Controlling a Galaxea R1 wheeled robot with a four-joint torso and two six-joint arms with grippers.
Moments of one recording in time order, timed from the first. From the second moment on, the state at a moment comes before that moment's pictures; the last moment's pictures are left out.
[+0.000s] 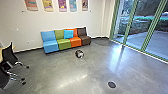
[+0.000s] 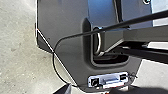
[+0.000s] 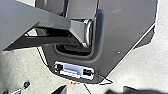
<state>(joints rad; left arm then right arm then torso) 1.54 2.98 -2.64 0.19 0.03 -0.14 -1.64 2.90 -2.50 0.04 0.05 -0.12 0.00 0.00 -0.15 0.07</state>
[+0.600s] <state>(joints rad) 1.54 2.97 -2.64 0.21 0.02 -0.13 -1.66 2.82 -2.35 0.04 0.10 -0.12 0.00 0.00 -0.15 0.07</state>
